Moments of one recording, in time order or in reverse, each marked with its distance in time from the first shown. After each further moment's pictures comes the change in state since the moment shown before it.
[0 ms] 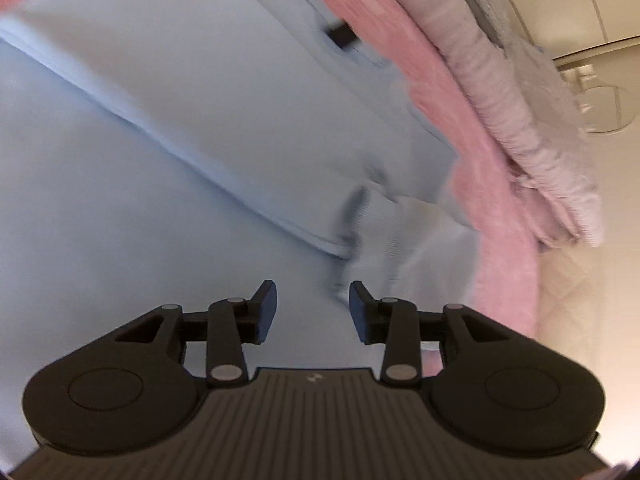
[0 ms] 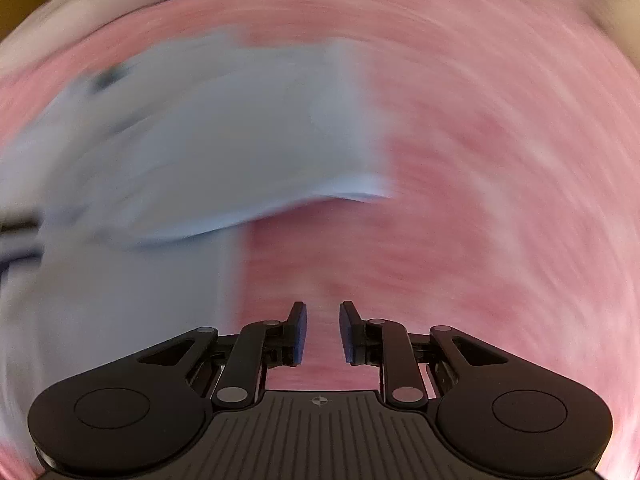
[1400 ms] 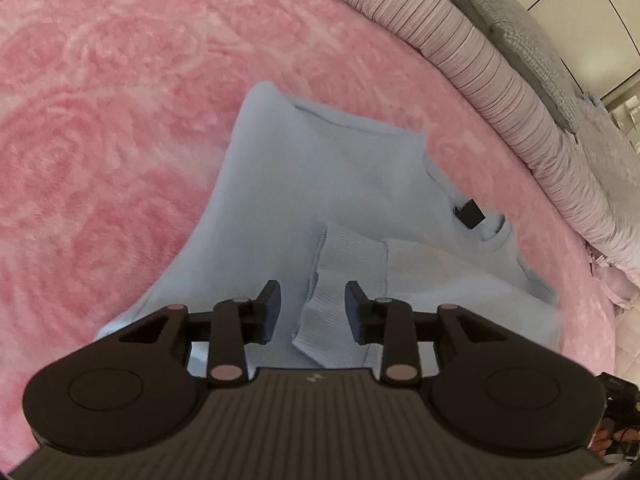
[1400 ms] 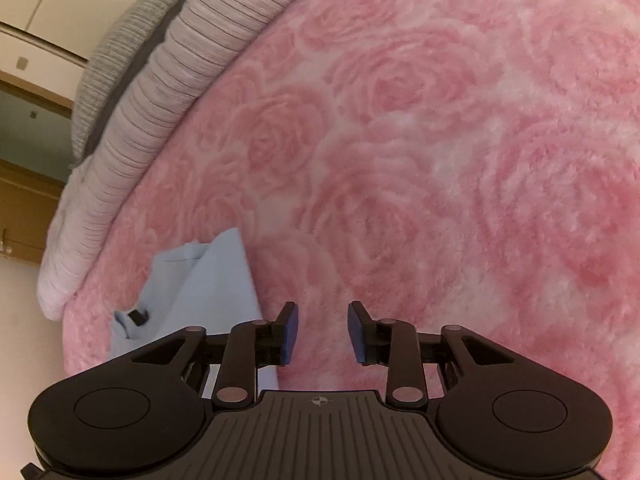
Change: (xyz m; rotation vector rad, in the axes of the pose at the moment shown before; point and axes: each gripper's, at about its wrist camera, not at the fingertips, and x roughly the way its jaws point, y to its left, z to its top) left arm -0.058 0.081 0.135 0.048 -0.228 0.239; right arm 0.099 -0.030 0.148 0.432 -0.050 0.411
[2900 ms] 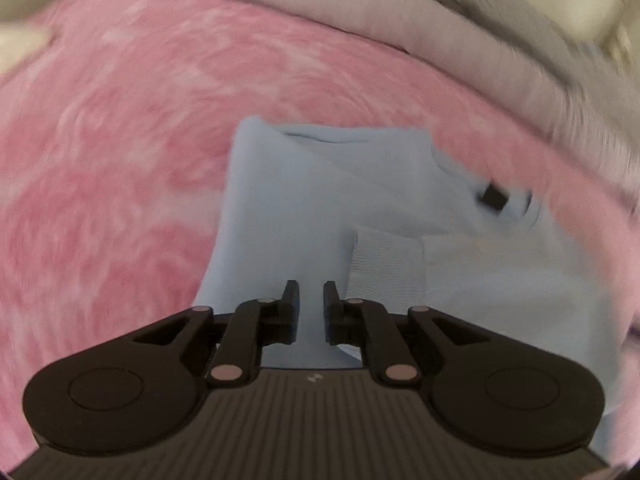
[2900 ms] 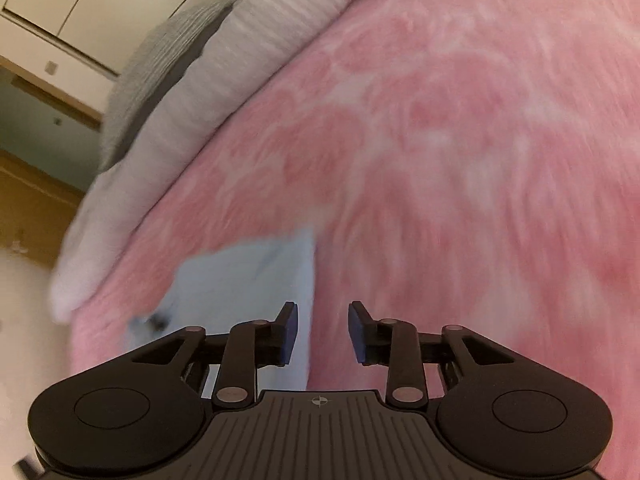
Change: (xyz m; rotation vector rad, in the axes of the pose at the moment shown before) left arm -0.012 -0.007 -0.014 0.114 -0.117 0.093; right arm -0.017 0.007 -0.038 -0.046 -0.089 0.073
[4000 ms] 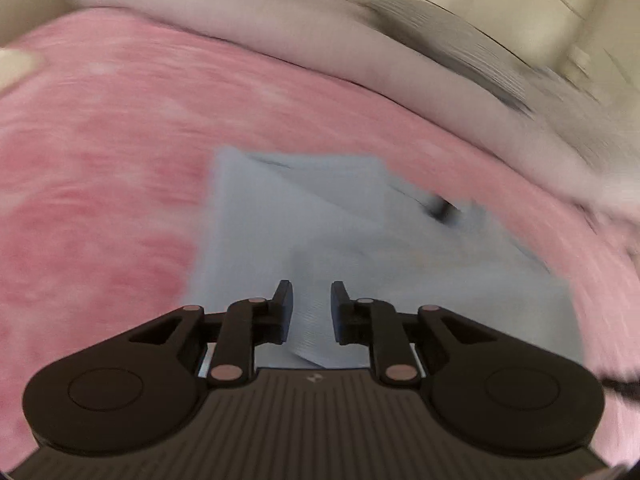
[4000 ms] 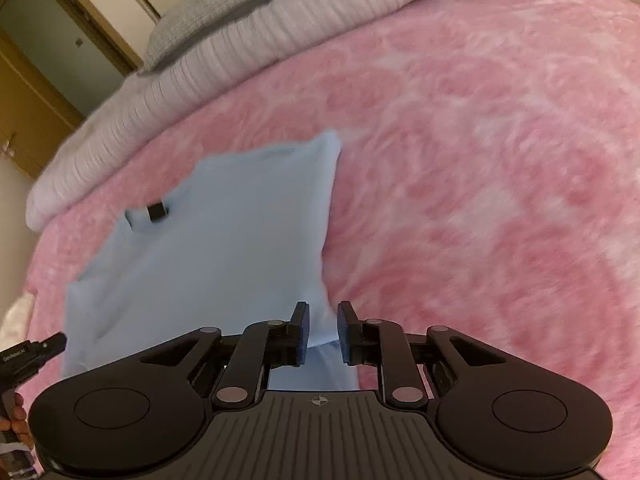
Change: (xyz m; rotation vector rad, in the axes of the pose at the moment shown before) left arm -0.020 -0.016 -0.030 0.253 -0.059 -0.114; right arm -0.013 0.040 -0.097 -0.294 -0.009 -0.154
